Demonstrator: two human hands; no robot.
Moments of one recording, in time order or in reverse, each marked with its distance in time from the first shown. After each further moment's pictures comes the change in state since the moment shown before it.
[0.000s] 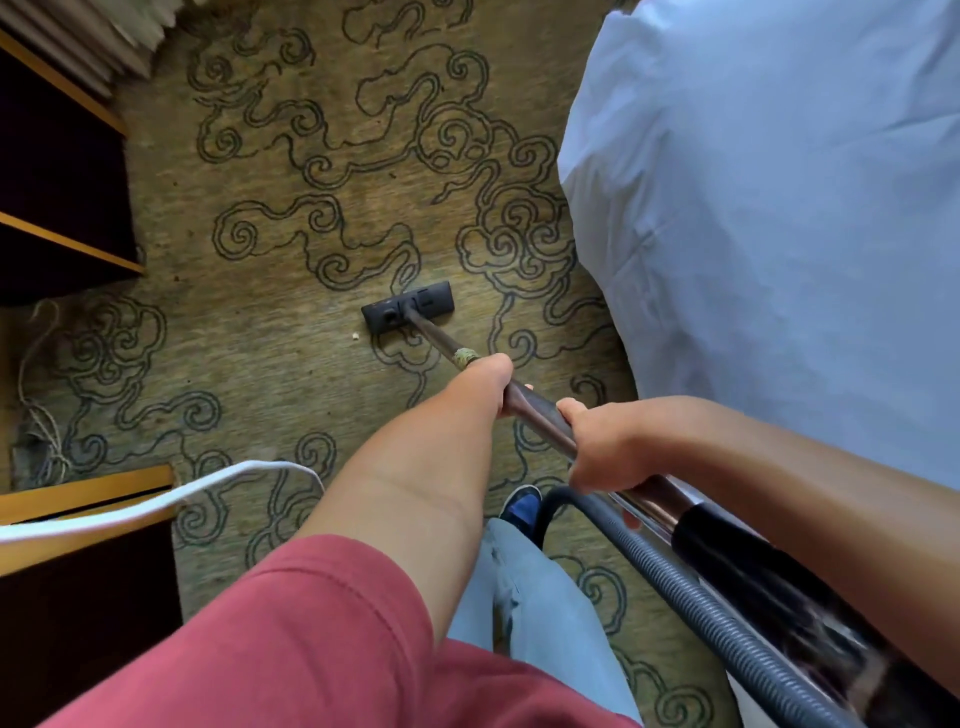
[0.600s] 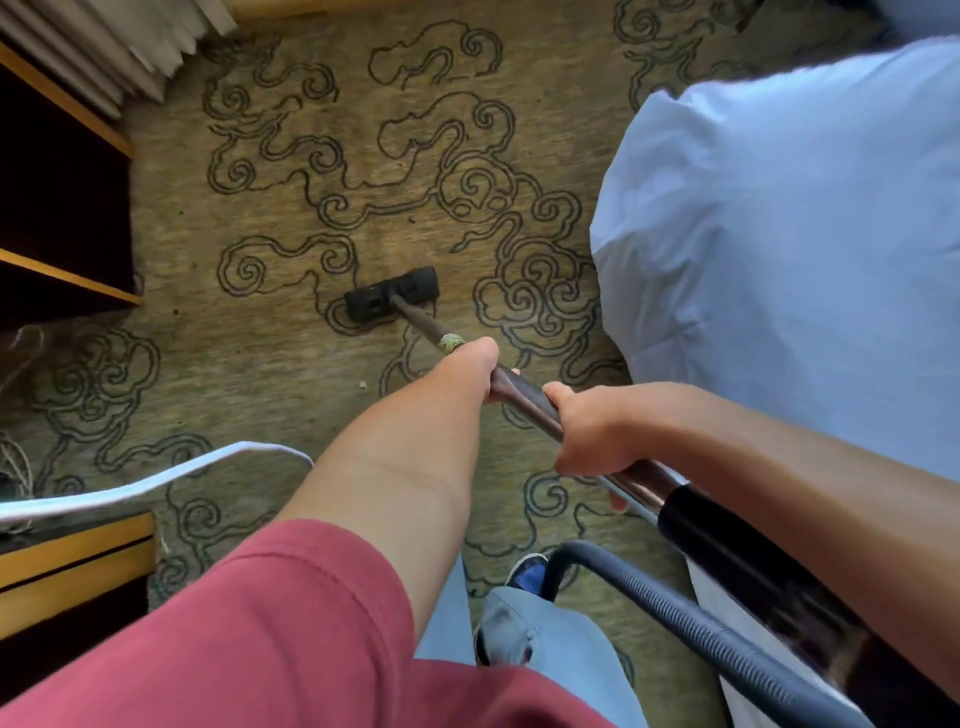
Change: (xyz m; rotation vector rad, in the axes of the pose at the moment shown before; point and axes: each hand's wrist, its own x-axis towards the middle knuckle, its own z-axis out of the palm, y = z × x) left_hand 0.052 0.162 -0.070 -0.167 -0.021 0.007; right_hand 0.068 -0.052 -0.152 -0.041 0.087 0.034
